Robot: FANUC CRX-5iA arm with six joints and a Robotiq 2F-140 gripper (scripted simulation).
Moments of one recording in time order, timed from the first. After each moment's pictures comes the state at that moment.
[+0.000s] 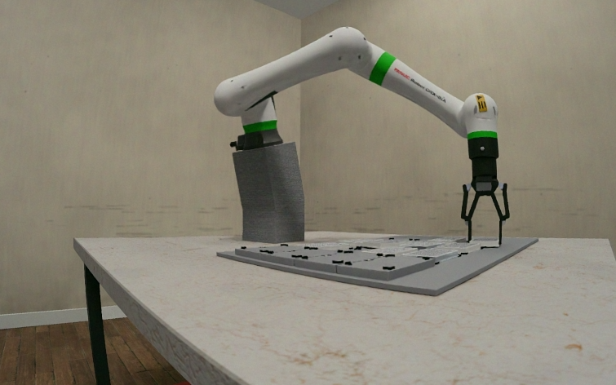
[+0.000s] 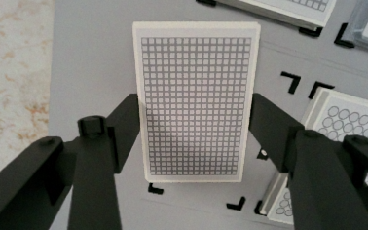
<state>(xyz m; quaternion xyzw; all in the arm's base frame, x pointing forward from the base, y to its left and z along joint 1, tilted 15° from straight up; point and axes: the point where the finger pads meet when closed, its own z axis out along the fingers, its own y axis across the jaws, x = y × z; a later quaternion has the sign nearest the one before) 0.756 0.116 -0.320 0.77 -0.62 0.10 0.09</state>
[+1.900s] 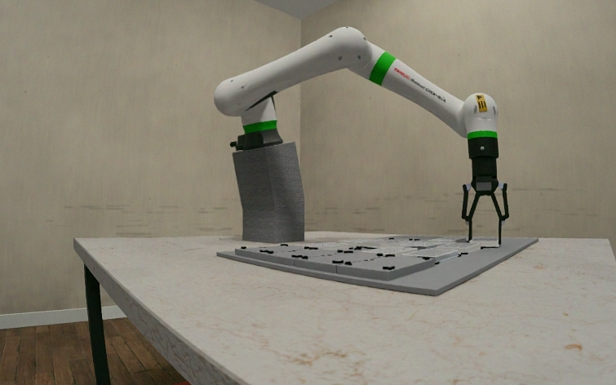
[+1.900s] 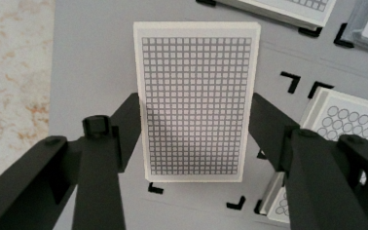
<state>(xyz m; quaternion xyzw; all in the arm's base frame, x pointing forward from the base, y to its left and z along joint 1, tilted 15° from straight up) 0.756 0.116 -0.320 0.77 -0.62 0.10 0.09</state>
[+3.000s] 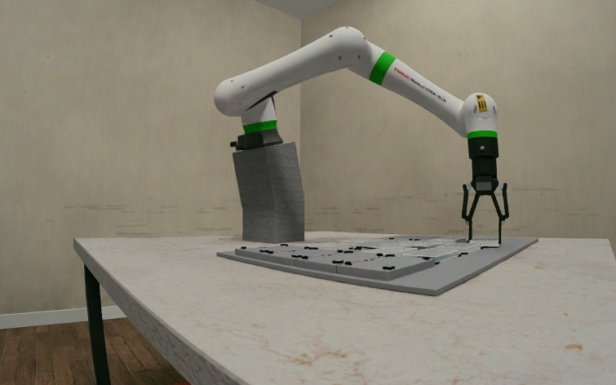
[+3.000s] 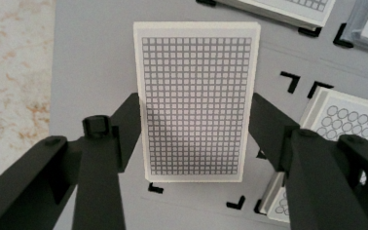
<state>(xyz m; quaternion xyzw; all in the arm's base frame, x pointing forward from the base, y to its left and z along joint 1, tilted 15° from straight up) 0.756 0.116 -0.319 0.77 -0.62 0.10 0.09</state>
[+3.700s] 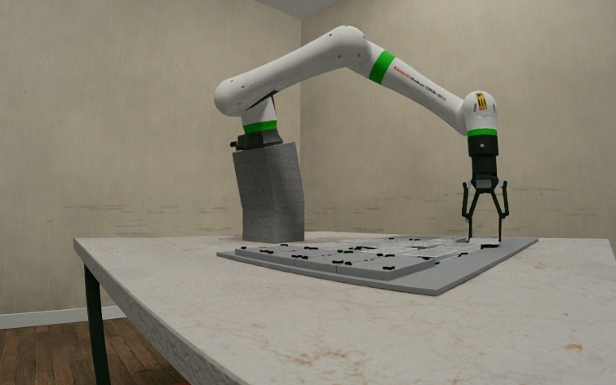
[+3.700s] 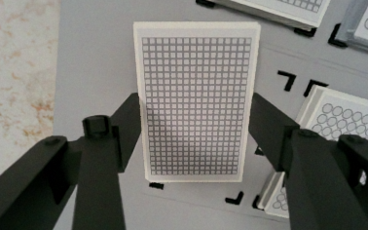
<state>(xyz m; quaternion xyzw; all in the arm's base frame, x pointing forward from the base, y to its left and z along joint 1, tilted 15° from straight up) 0.756 0.118 -0.313 0.77 -0.62 0.10 0.09</state>
